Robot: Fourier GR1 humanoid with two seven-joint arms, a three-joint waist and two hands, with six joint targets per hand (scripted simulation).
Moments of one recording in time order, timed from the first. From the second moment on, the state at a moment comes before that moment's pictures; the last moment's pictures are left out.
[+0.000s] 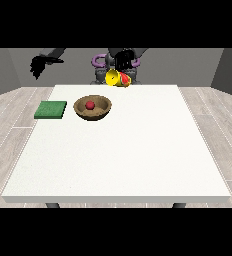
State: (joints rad) left arm -0.99 0.06 -0.53 -0.61 -1.30 0.31 0.39; right arm -0.20 -0.37 -0.36 -1.00 -0.24 0.41 -0.23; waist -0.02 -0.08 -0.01
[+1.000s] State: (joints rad) left arm -0.51 0.02 -0.15 -1.13 -0.17 0.29 -0.18; right arm -0.34 -0.14 -0.32 -1.03 -0.17 0.09 -0.26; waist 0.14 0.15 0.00
